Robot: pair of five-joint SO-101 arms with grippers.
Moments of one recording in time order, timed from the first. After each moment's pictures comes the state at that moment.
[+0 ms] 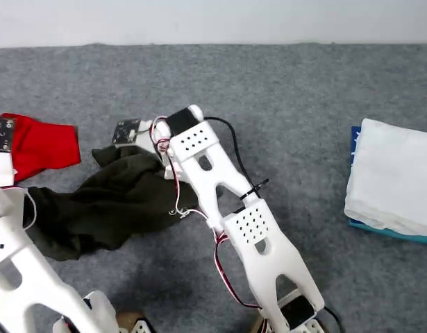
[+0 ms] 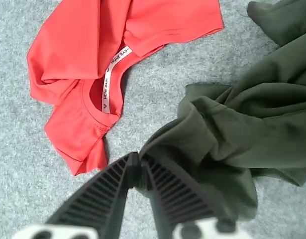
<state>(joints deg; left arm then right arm) -43.7 -35.7 26.7 82.9 -30.3 -36.1 64.9 -72.8 100.5 45.1</state>
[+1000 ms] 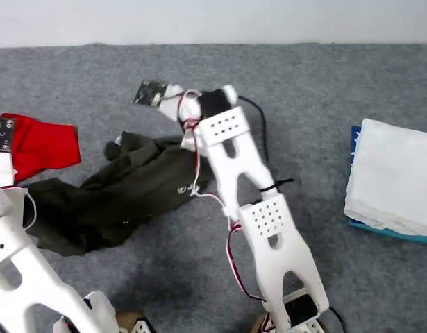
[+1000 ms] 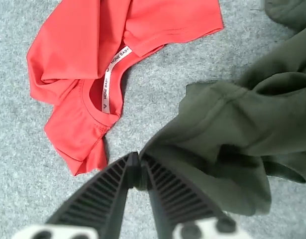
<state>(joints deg) -43.7 -35.7 26.7 82.9 -30.3 -28.0 60.8 -82.5 100.7 44.2</state>
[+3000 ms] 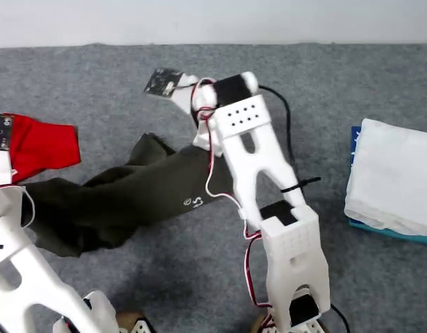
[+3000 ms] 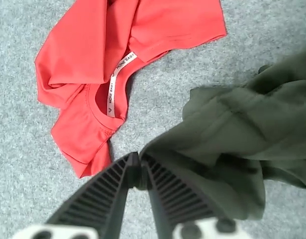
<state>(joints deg) -43.7 -35.7 25.4 82.9 -30.3 -25.8 35.9 -53.9 100.6 42.0</state>
